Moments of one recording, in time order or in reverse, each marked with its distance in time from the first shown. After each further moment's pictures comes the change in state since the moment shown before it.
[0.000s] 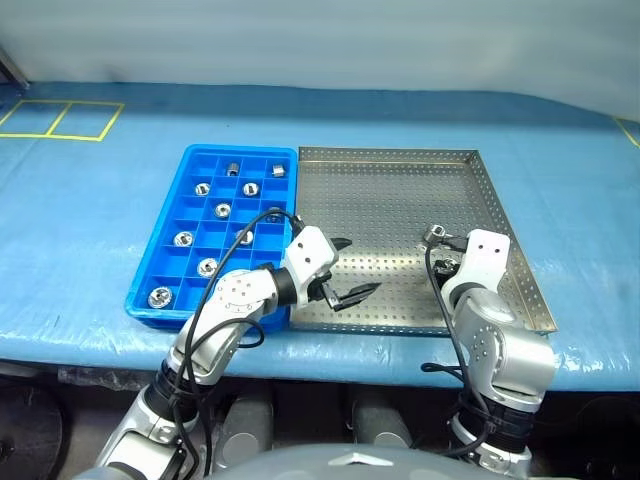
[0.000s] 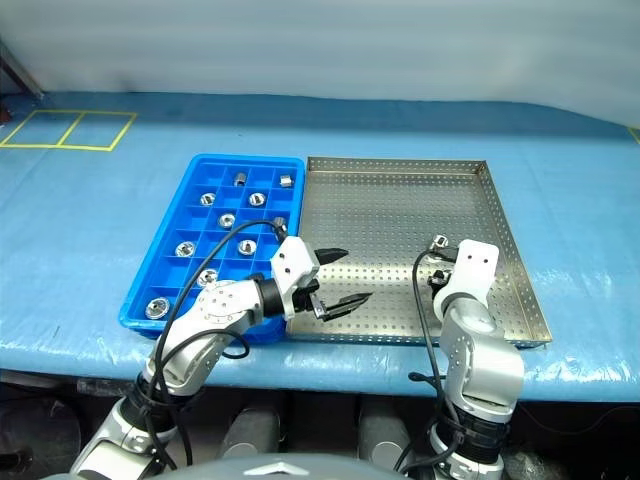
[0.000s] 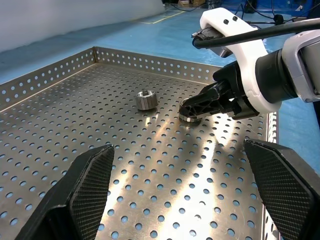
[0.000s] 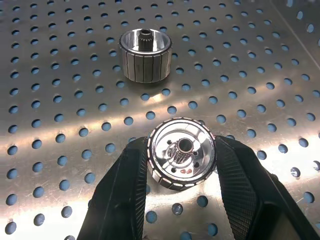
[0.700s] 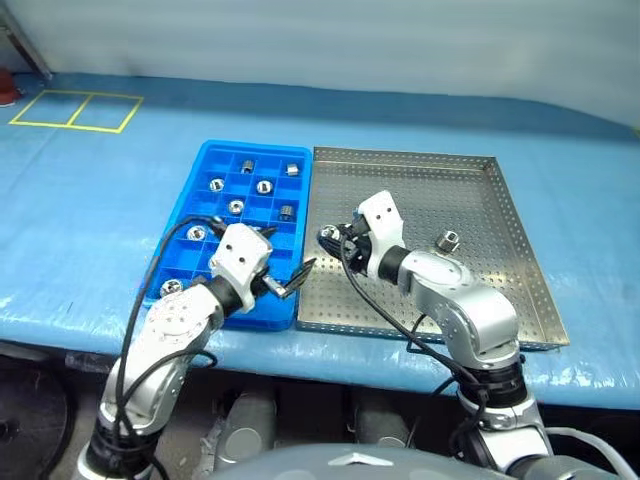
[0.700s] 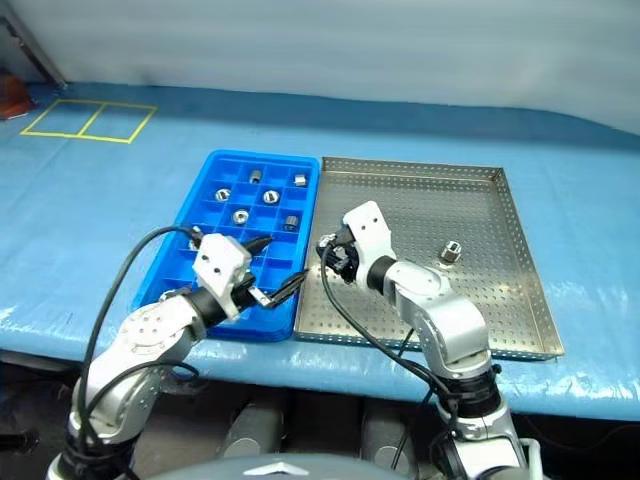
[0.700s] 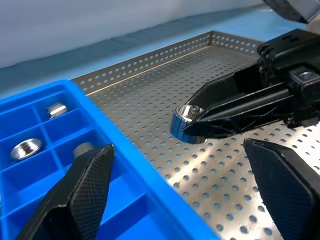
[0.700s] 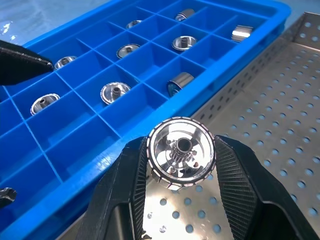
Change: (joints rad) left arm 0.296 0.131 0.298 -0.393 -0.009 0.199 0.228; right arm -0.224 -0.227 0.415 0.155 0.255 -0.219 0.469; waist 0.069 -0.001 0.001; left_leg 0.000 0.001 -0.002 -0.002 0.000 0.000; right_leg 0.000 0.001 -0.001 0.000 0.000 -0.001
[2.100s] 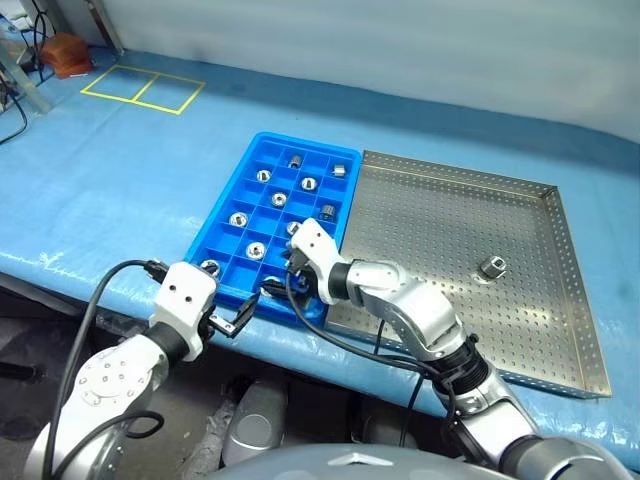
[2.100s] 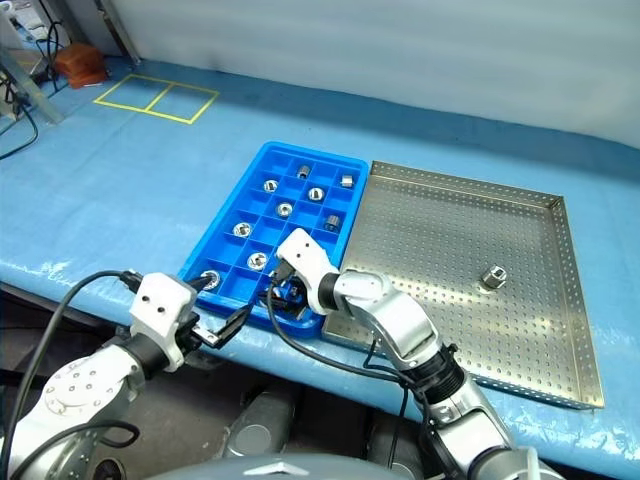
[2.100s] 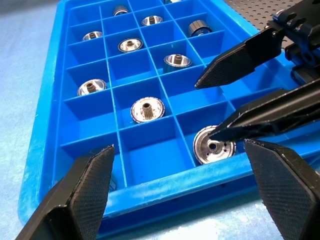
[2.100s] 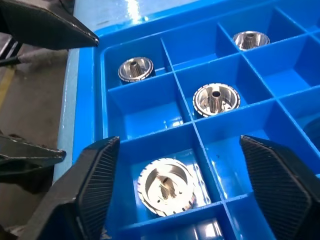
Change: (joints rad) left arm 0.234 0.083 0.162 -0.188 -0.052 0.134 0.041; right arm -0.035 0.034 0.234 0.118 0.010 -0.114 0.107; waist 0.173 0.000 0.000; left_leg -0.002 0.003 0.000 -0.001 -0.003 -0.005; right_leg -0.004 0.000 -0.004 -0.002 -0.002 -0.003
